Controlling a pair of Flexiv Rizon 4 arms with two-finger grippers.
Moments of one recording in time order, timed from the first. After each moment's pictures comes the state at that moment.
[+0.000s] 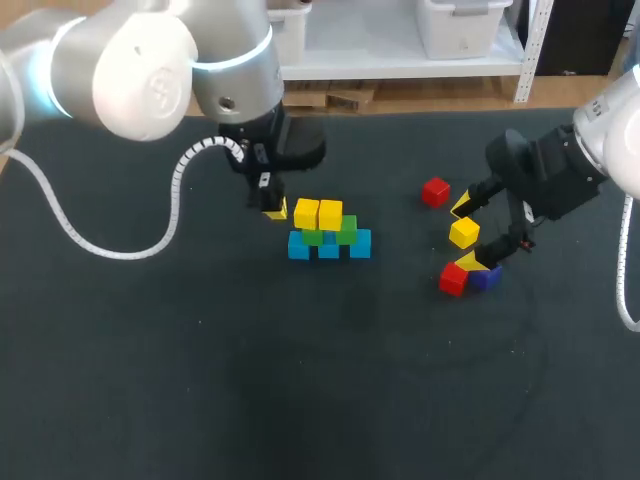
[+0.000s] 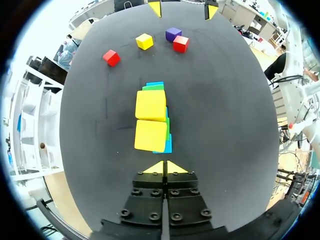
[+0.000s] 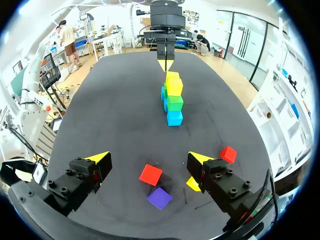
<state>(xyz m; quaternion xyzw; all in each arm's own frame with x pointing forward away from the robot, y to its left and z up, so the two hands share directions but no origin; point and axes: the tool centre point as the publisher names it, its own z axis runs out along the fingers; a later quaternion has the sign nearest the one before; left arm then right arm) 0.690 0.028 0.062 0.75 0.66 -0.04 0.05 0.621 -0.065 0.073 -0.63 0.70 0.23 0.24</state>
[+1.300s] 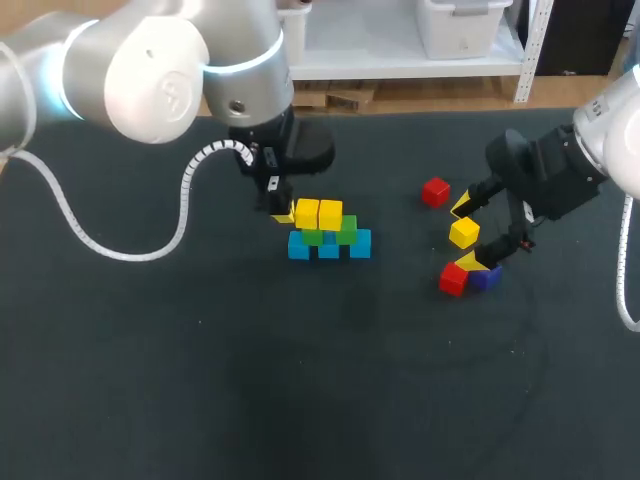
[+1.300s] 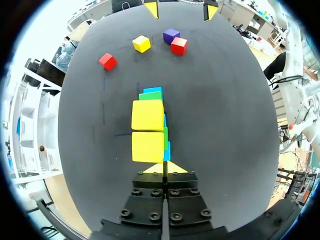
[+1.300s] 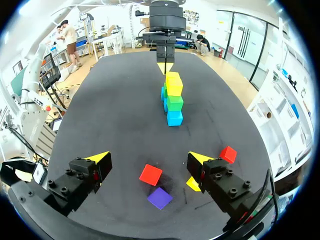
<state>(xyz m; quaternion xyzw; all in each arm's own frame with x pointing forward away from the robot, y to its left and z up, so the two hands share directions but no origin) 0.687 0.018 0.058 0.76 0.65 -0.04 0.05 0.621 -0.065 0.073 -0.63 0.70 0.23 0.24</state>
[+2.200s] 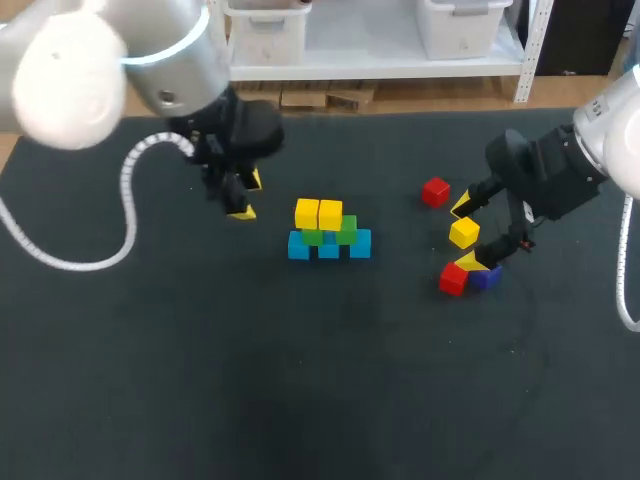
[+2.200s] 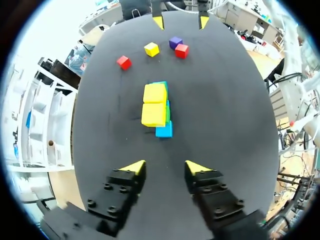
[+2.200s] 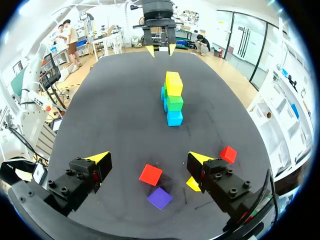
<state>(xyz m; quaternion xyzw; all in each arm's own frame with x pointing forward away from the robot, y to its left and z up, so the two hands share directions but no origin) 0.683 0.067 0.094 0.74 0.66 -0.04 0.12 0.621 -0.065 0.073 -0.63 0.70 0.23 0.24</state>
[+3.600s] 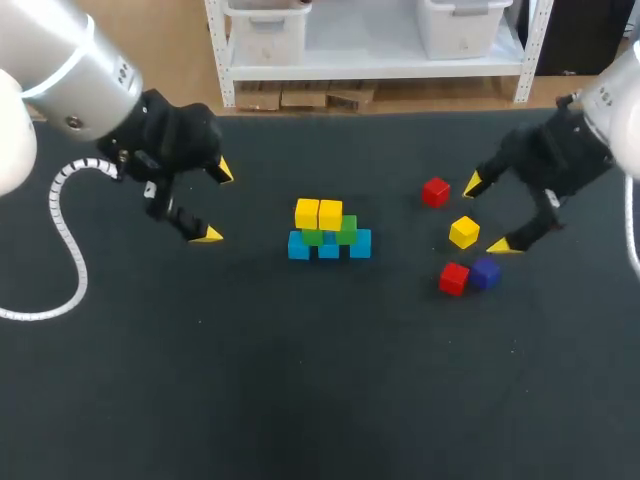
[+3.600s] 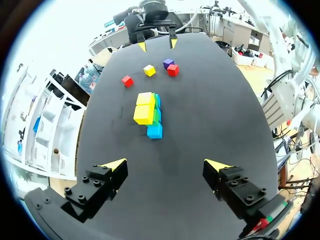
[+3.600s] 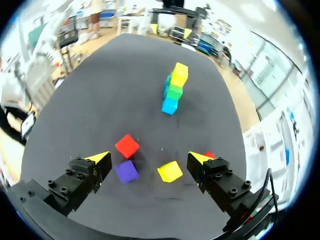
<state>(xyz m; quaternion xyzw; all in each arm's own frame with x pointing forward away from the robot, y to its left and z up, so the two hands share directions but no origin) 0.652 0.096 0.112 0.73 0.64 -0.10 0.21 0.660 -0.105 0.068 -0.76 0.58 0.15 0.24</state>
